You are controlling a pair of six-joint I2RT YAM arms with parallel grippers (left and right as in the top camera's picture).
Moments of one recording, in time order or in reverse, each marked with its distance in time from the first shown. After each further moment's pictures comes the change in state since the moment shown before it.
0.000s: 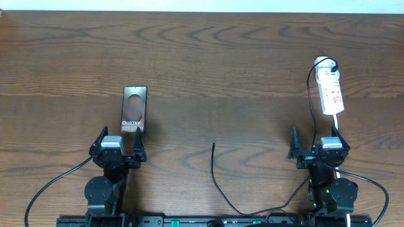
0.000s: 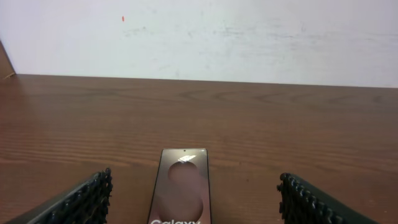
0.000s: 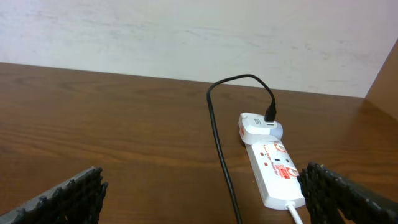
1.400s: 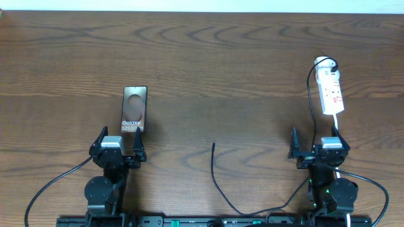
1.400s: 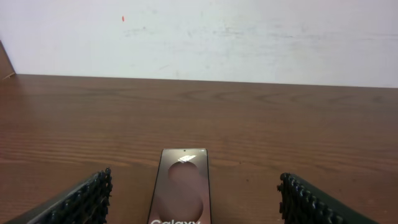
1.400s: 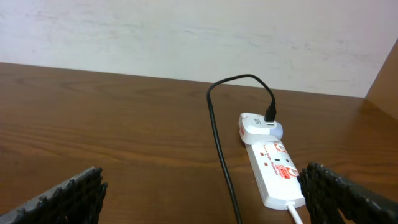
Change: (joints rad) left arm 0.000 0.000 0.000 0.000 0.000 0.000; right arm 0.000 0.000 0.000 0.000 0.000 0.000
